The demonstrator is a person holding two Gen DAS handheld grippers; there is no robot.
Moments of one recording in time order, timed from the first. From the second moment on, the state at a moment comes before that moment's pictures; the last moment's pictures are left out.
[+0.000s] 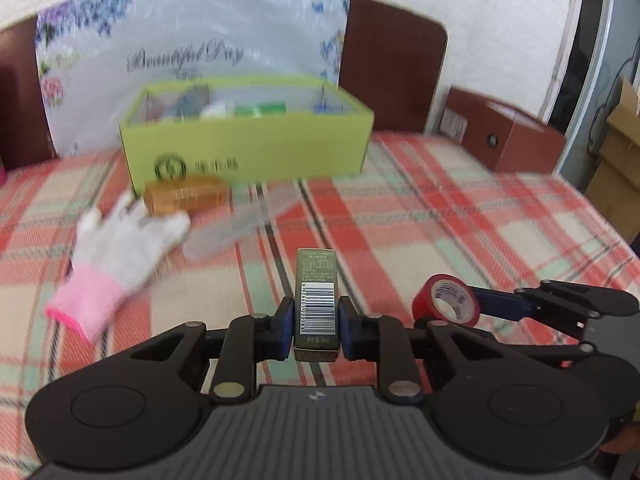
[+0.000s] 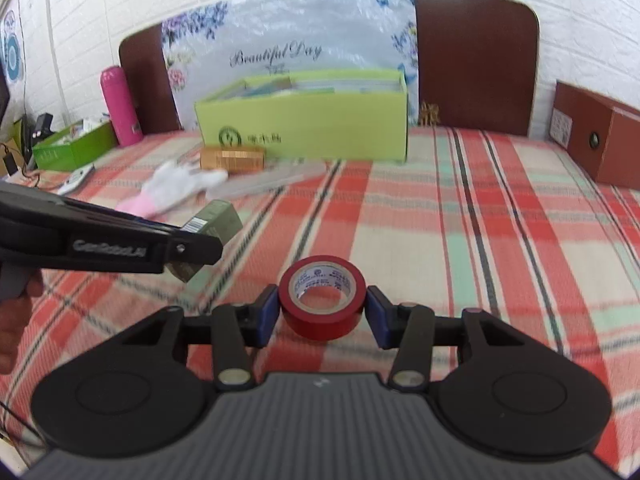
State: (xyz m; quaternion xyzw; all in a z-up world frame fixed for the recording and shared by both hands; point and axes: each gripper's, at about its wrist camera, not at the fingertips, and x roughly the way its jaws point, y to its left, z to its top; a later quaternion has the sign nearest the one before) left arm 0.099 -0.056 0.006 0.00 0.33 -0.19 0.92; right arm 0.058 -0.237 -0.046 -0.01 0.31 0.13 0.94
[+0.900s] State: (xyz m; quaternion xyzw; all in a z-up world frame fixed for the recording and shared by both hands) left arm 0.323 -0.041 0.051 -0.03 0.27 -0.14 0.95; right arm 0.322 -0.213 -0.021 -0.06 0.23 0.11 0.97
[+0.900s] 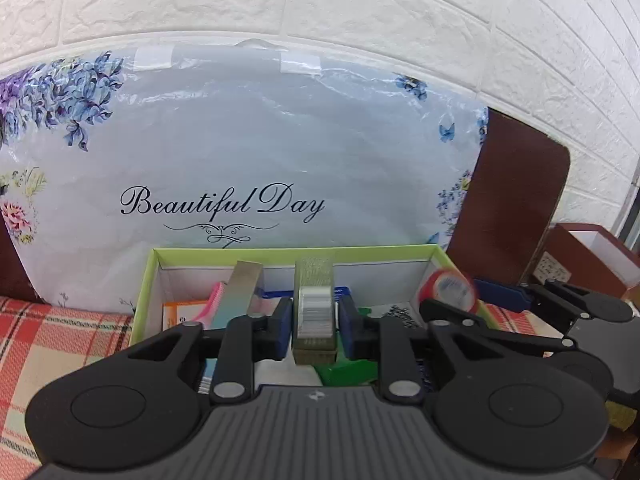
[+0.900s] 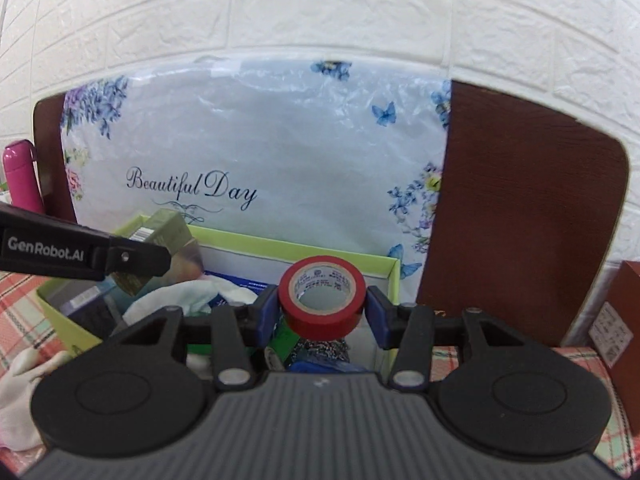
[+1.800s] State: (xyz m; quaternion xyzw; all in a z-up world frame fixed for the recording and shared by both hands) left arm 0.155 -0.027 0.052 -0.04 0.31 -0.08 0.95; right arm 0.130 -0.219 -0.019 0.00 0.21 0.08 0.97
